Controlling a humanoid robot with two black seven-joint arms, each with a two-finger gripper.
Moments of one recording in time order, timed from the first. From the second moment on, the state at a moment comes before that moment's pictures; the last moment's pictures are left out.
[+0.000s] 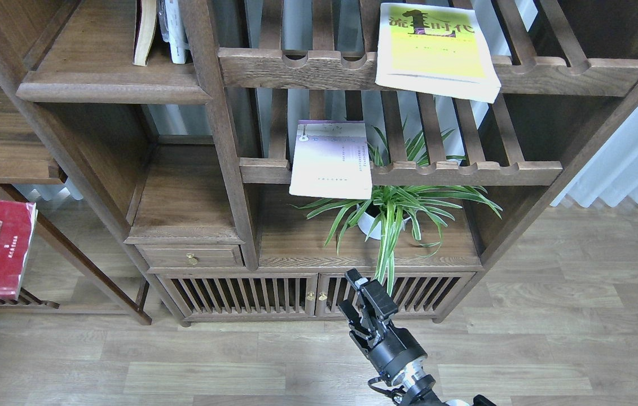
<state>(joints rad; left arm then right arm) 0.29 0.24 -2.04 -1.36 -0.11 -0.49 0.37 -0.10 0.01 0.87 1.08 0.33 0.50 0.01</state>
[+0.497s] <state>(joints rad) 0.09 0.45 -1.97 -1.36 -0.11 -0.49 0.38 -0.11 0.02 0.88 1.08 0.33 0.50 0.01</state>
